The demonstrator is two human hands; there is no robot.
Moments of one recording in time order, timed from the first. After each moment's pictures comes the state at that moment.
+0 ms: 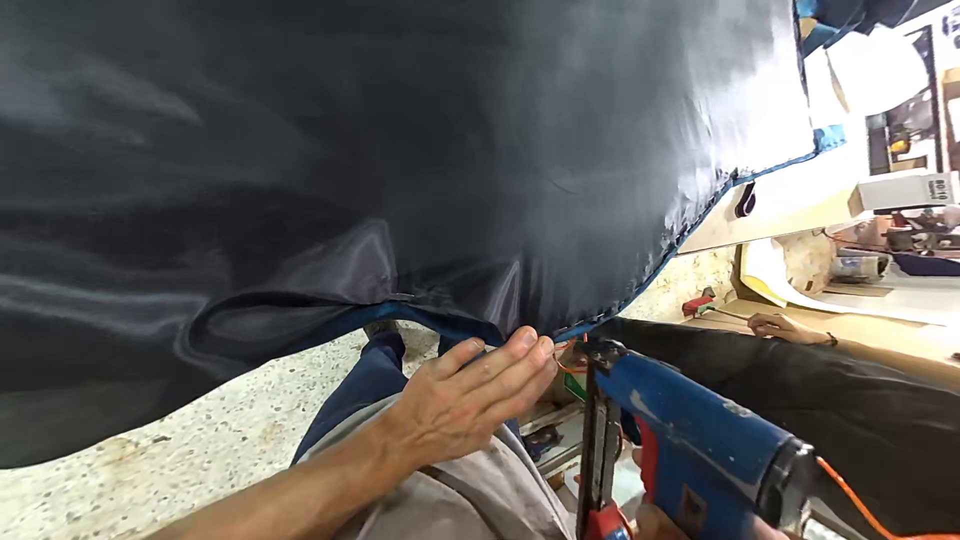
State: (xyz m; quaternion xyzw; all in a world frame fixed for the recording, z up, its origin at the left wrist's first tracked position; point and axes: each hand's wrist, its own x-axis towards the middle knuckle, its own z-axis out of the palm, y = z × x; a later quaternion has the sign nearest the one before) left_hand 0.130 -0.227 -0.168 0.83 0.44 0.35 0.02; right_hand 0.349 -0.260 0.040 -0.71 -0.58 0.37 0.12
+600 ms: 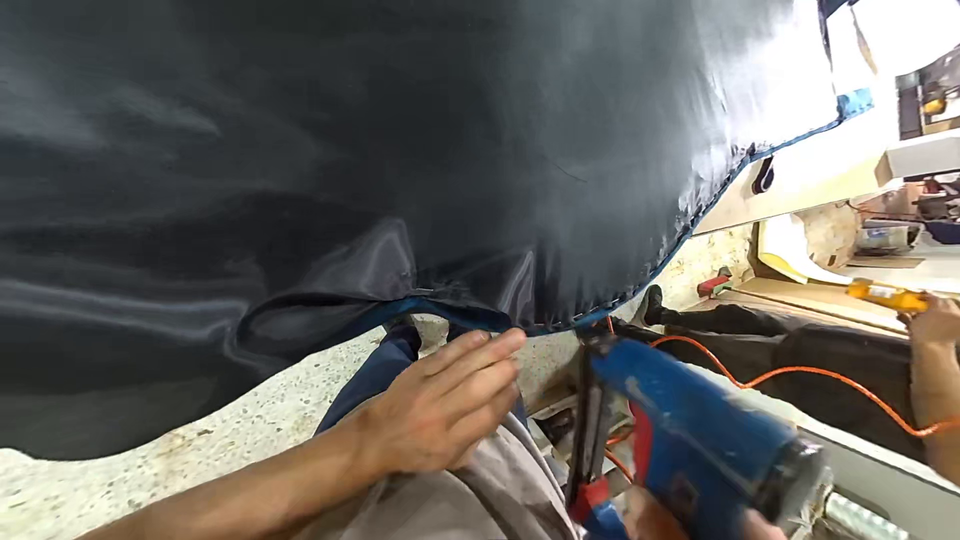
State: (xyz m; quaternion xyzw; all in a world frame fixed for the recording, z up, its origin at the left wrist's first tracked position) left_hand 0.081 -0.237 -0.167 0.81 0.33 0.45 0.15; right_hand 0.316 -0.276 0.032 -0.72 -0.58 0.34 0.16
